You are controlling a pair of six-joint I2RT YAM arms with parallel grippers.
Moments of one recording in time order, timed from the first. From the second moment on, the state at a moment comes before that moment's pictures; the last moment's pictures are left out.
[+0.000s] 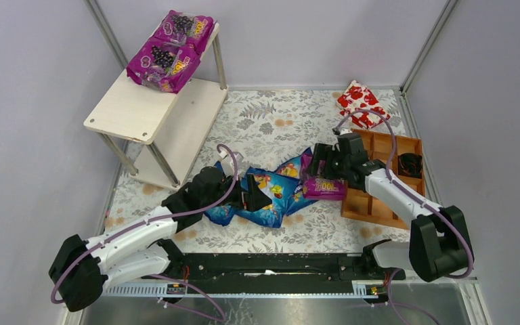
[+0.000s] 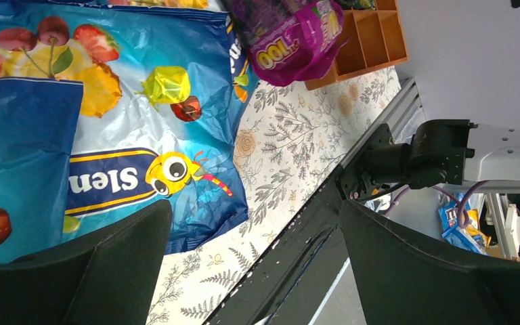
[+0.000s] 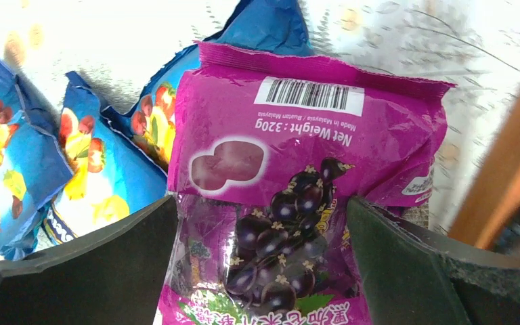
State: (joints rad) left arm -0.80 0.96 0.53 -0.01 0.26 -0.72; right arm 0.33 1.29 0.75 -0.30 -0.13 0.45
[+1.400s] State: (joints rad) left arm -0.80 1.41 0.65 0.35 0.38 -0.94; right arm 0.06 1.30 0.64 -0.21 -0.50 0.48
